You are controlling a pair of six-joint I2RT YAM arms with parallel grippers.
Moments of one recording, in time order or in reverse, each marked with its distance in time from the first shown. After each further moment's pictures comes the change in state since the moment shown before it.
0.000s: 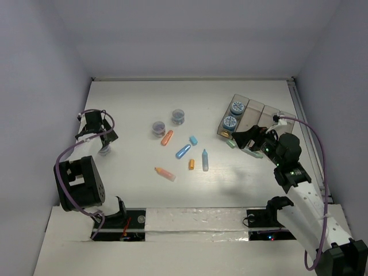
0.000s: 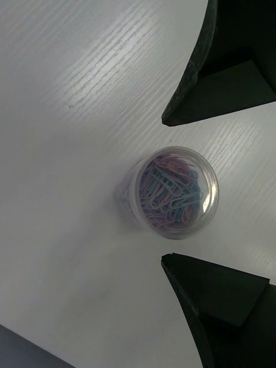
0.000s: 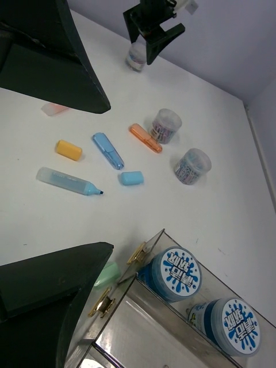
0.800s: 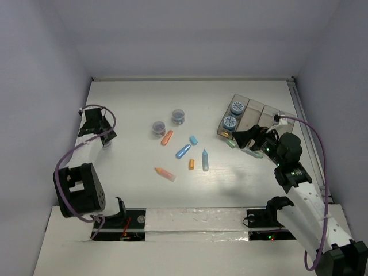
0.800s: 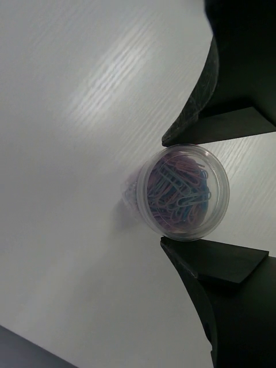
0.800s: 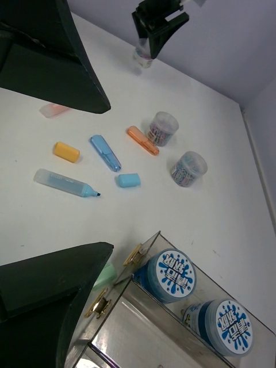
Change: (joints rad) left arm -0.006 -0.026 0.016 0.005 0.061 0.023; right arm 0.000 -0.006 0.009 -0.001 0.000 0.000
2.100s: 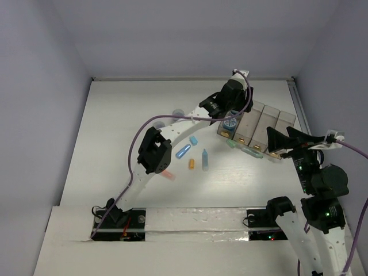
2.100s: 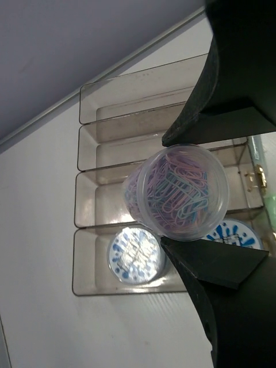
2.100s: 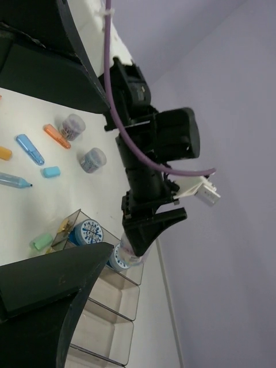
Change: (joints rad) left arm -1.096 0.927 1.399 0.070 0.125 -0.075; right arm 0.000 -0.416 0.275 -0.336 0.320 -0.072
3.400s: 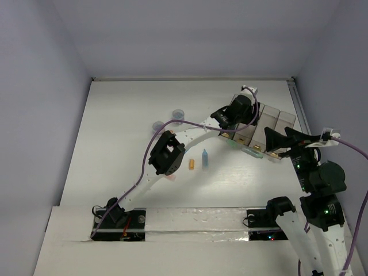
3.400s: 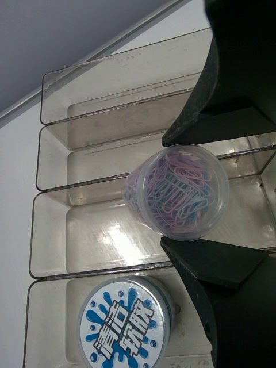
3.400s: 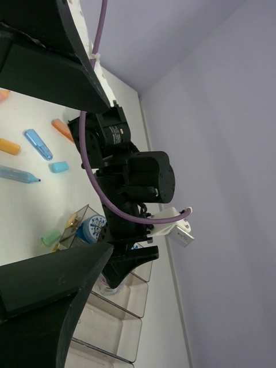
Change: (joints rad) left arm -0.062 0.214 0.077 0.109 0.014 -0.030; right arm 0.000 0.023 0.000 -0.023 -0.010 -0.018
